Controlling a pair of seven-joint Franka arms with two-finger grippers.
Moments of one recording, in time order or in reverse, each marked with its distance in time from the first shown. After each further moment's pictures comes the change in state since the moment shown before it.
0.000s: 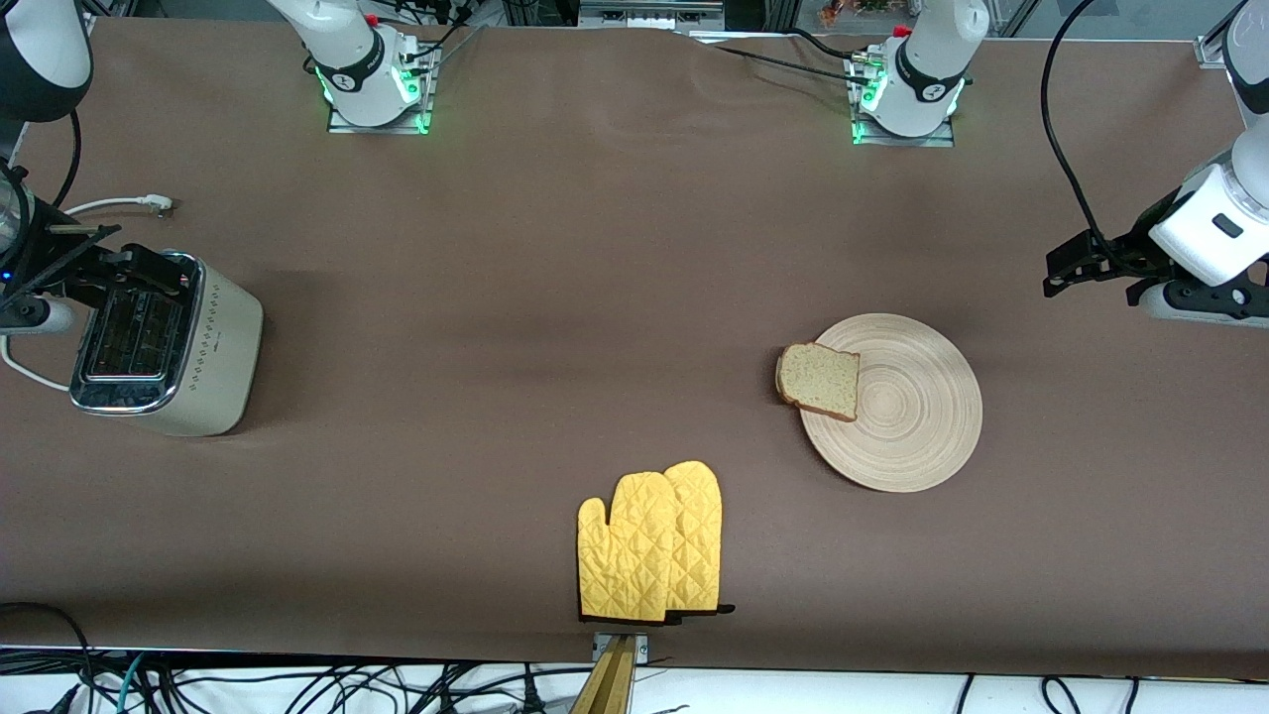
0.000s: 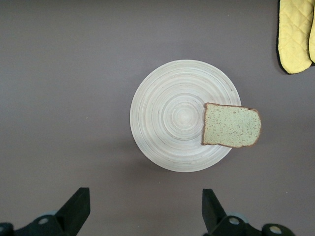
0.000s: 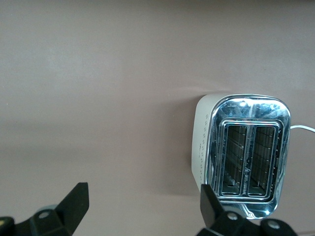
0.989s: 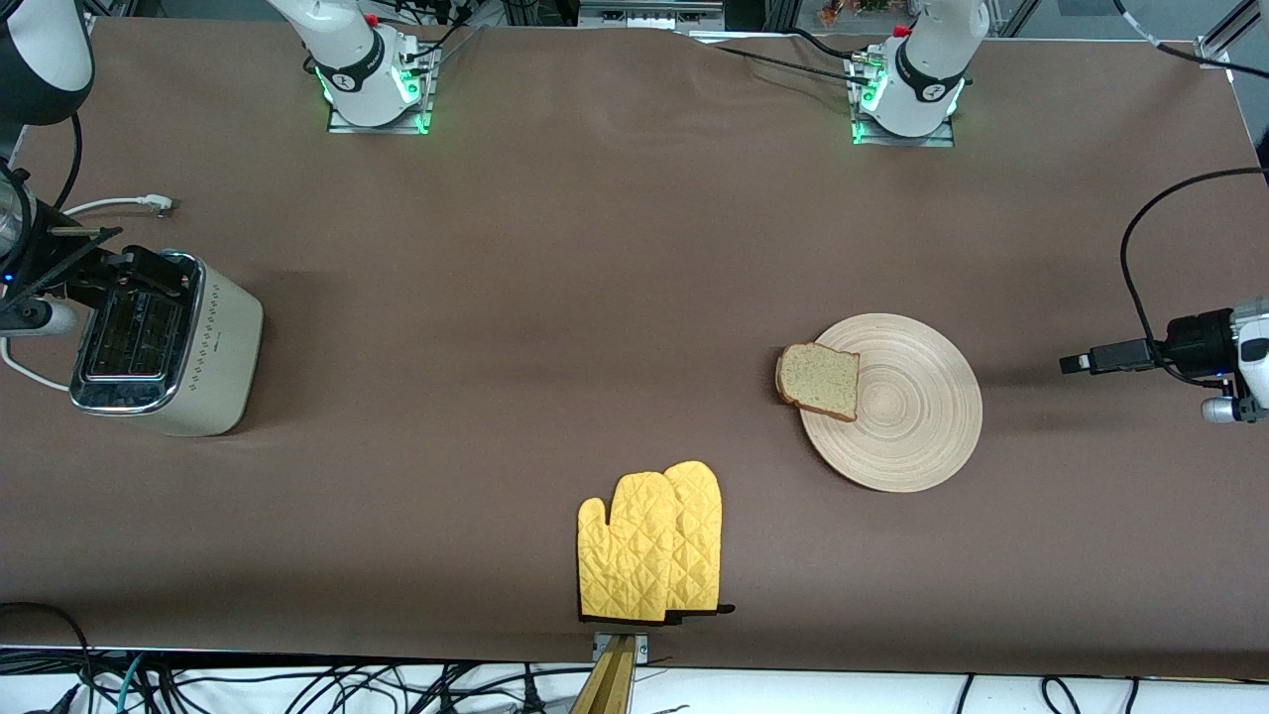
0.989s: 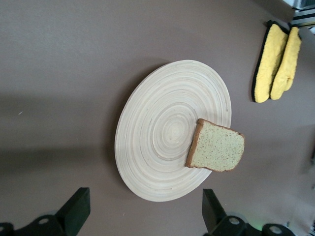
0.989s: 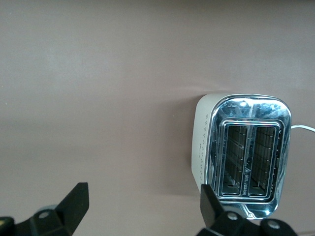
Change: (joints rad) left arm 0.391 0.418 0.005 -0.001 -0.564 0.056 0.397; right arm 0.000 0.004 0.001 0.001 -0.001 0.001 0.000
